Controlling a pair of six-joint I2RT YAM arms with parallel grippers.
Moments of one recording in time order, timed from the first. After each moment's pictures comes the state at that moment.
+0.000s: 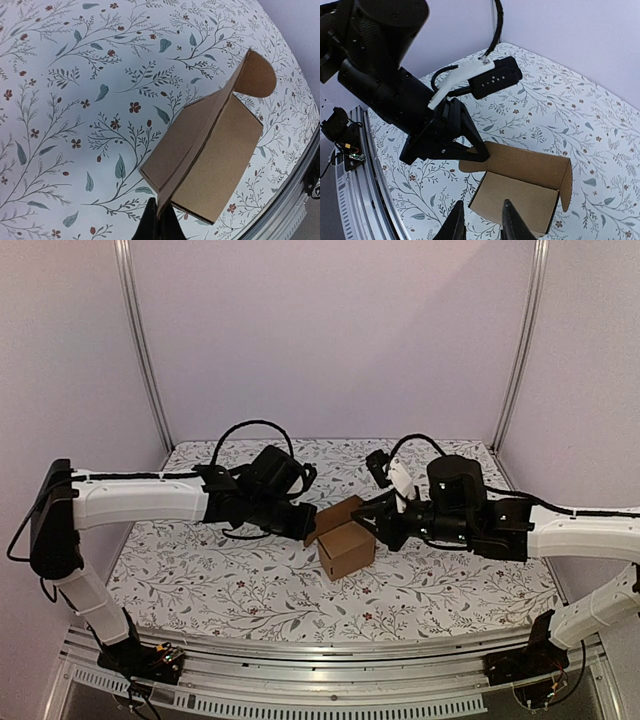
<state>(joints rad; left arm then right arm) -0.93 1.67 1.20 -0.40 -0.05 -0.51 1.01 1.27 0.88 0.04 0.03 0.09</state>
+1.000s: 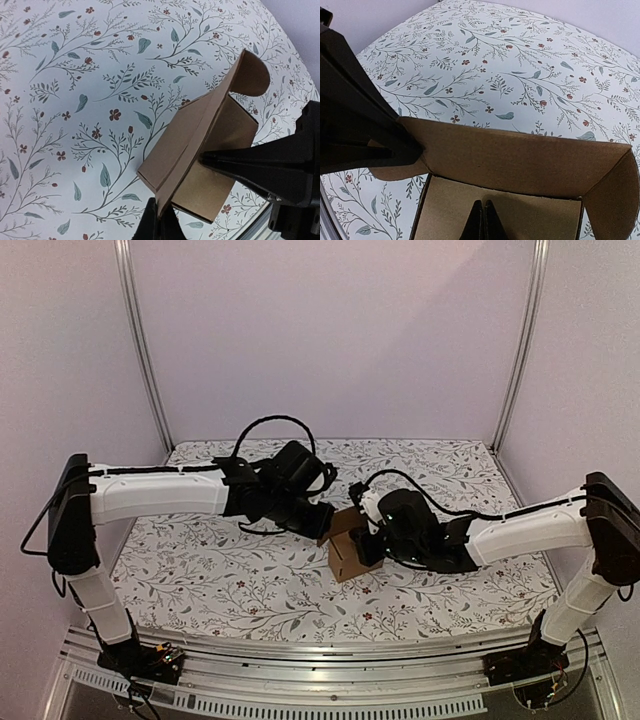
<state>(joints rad) -0.97 1.78 1.36 -0.48 -0.06 -0.46 1.01 1.63 0.87 0.18 0.23 0.22</state>
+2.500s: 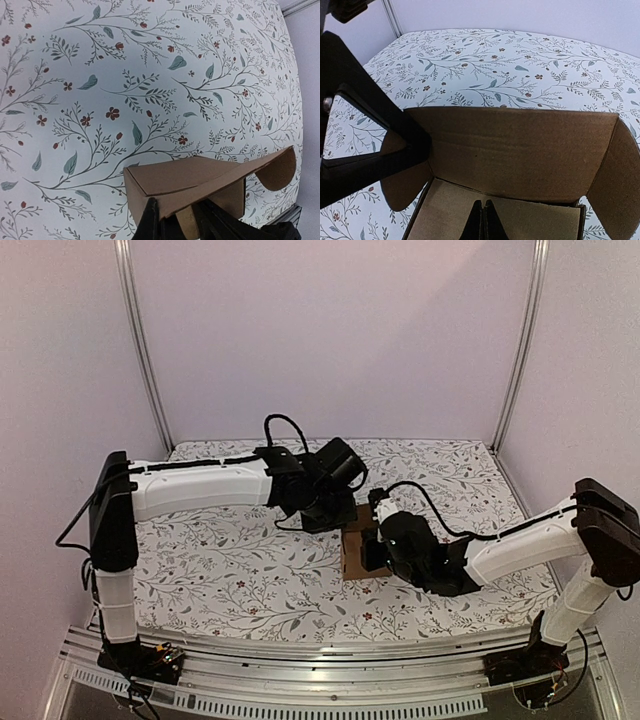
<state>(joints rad) -1.03 2.00 1.69 -0.69 -0.24 -1.06 1.08 1.64 0.75 0.39 0.52 0.40</state>
